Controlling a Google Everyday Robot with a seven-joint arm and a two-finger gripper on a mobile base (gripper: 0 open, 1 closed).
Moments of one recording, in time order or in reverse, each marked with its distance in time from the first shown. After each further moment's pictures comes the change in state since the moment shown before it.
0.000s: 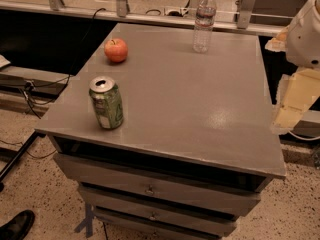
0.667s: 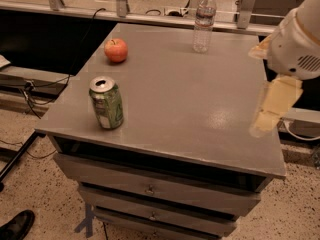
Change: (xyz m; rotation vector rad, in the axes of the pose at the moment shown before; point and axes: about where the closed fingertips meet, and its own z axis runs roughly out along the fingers) arm -0.022 0.003 0.023 -0.031 -0.078 0.003
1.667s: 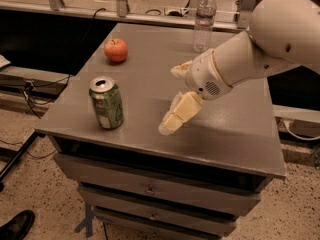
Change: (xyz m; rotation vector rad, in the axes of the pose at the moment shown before) arm -0.142 0.000 0.115 -0.155 -0.534 0.037
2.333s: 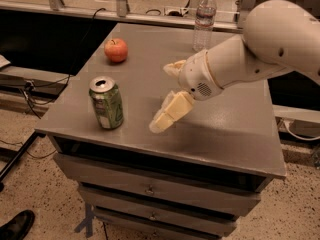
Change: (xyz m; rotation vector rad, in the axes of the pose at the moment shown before) arm -0.012 -0.003 0.014 0.009 -0.068 -0.015
